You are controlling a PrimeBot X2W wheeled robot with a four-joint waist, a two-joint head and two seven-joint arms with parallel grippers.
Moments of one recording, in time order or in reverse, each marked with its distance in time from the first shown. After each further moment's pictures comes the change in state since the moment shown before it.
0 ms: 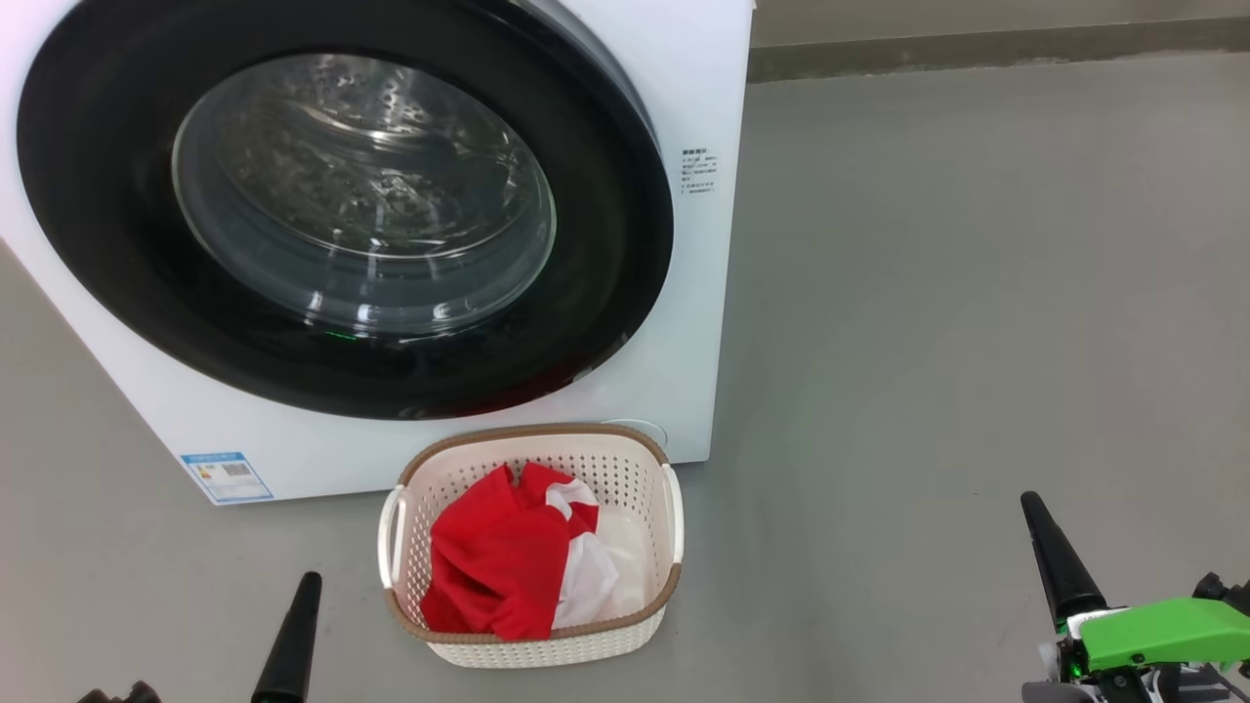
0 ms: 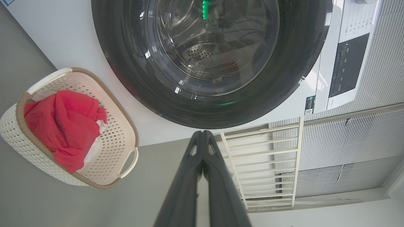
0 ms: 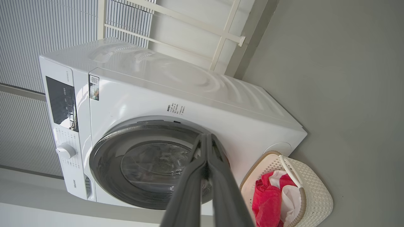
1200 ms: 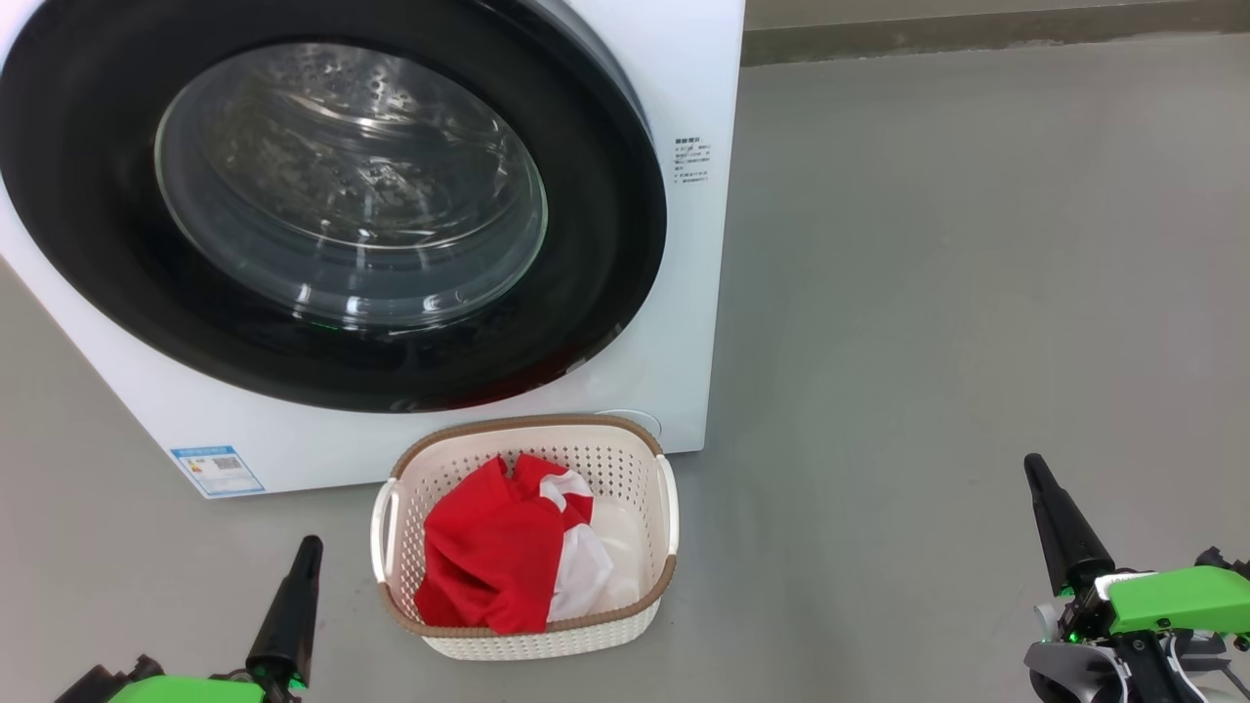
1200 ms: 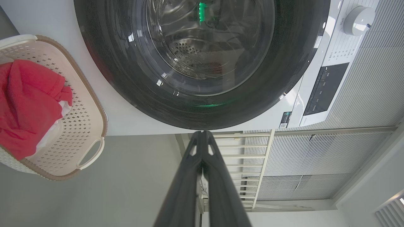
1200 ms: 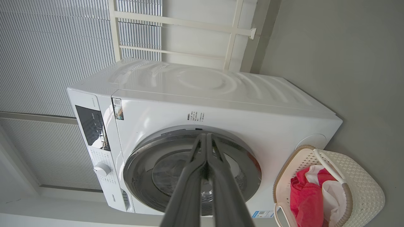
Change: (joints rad) left arm -0.060 -0.008 0.012 0.020 -0.204 0.000 0.055; right arm -0.055 -0.002 -0.017 0.003 0.204 -0.001 0.054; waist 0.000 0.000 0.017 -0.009
